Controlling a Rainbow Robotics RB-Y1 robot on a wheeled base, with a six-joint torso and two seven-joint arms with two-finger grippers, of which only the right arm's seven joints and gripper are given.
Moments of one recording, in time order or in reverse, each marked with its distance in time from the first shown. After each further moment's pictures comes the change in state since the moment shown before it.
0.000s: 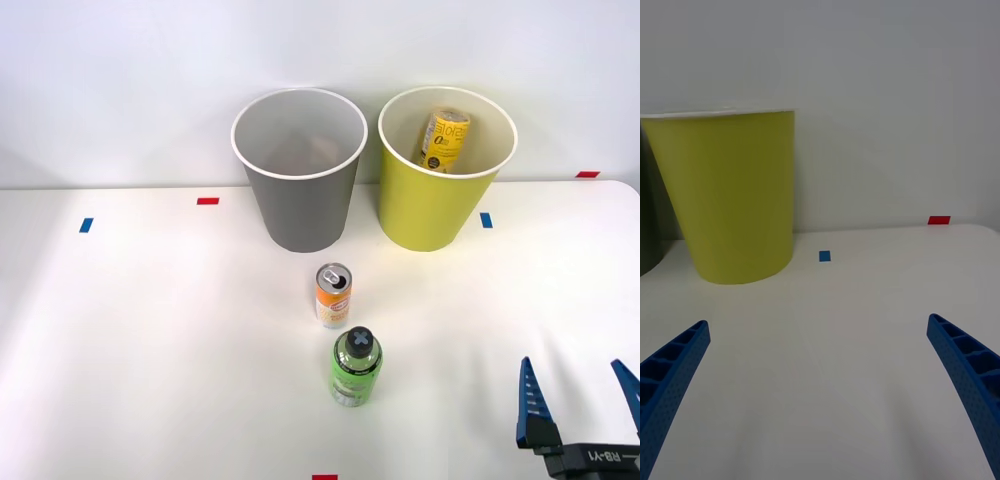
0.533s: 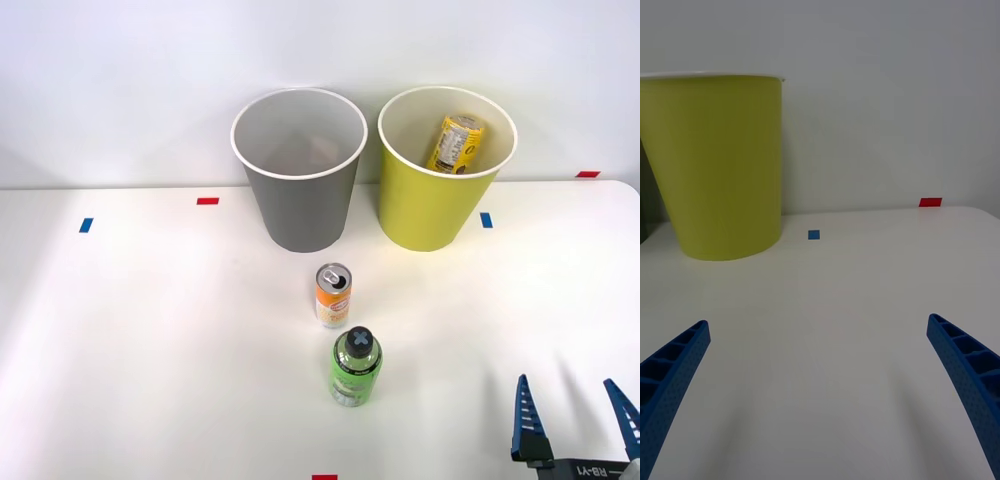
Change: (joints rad) arm -0.089 0.029 -0.016 0.202 0.008 -0.114 0.004
